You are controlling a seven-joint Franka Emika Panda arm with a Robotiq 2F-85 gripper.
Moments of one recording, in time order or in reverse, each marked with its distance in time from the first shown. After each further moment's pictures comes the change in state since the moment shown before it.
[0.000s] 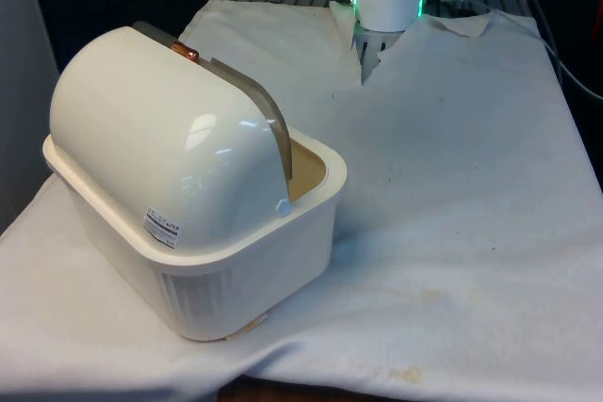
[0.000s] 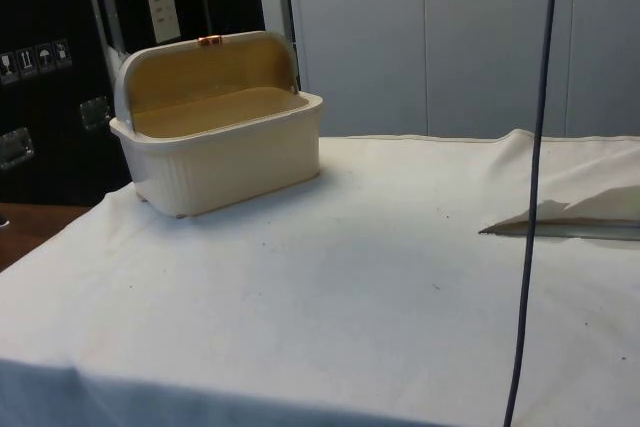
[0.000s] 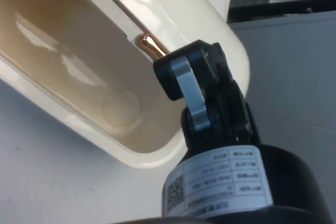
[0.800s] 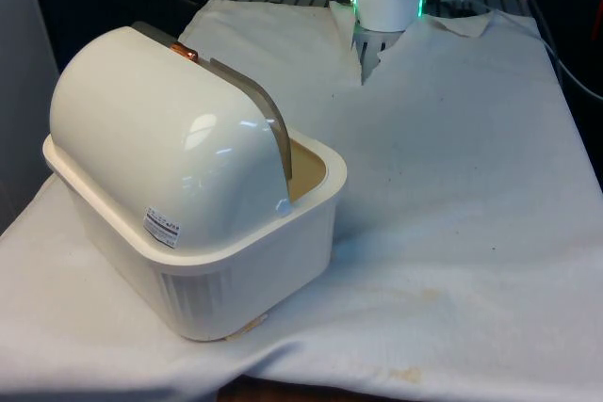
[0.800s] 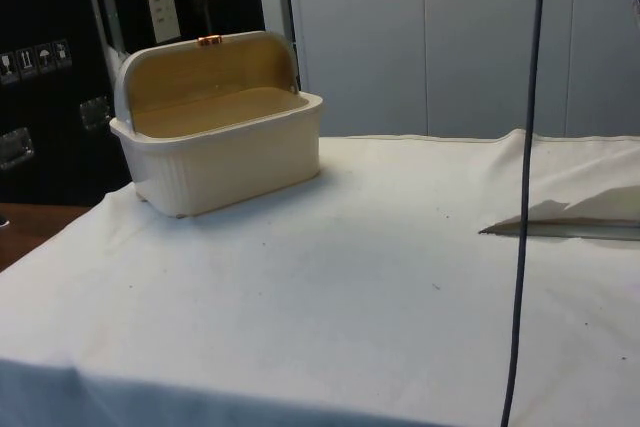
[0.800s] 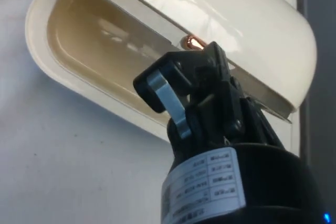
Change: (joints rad) arm -0.002 0.056 0.030 0.101 0.321 -0.167 -0.257
